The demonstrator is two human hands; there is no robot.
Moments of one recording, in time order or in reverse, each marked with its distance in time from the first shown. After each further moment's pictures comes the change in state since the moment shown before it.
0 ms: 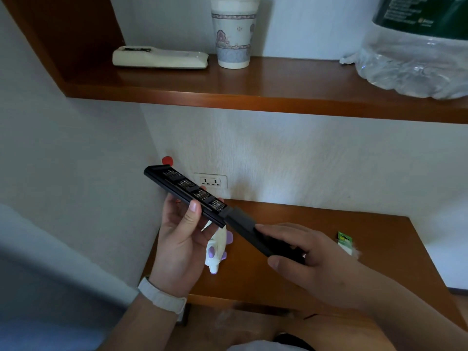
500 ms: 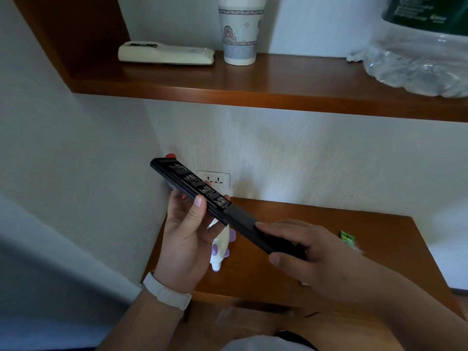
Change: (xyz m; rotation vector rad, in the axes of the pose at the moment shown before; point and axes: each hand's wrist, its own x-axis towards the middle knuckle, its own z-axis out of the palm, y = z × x) left_hand 0.000 0.003 0.000 0.026 0.027 -0.038; right_hand 0.007 -0.008 -0.002 -0.048 -0.033 0.003
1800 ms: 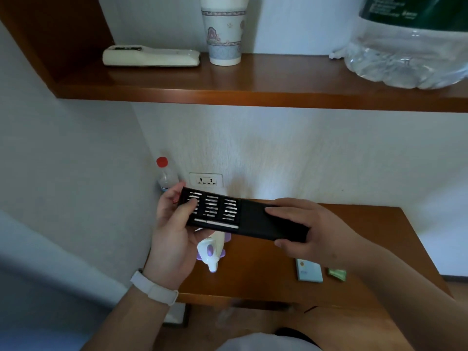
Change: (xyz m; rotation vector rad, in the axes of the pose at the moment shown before) left_hand 0.006 0.008 -0.001 0.054 0.160 -0.092; right_hand 0.012 0.048 -0.006 -0.269 0.212 -0.148
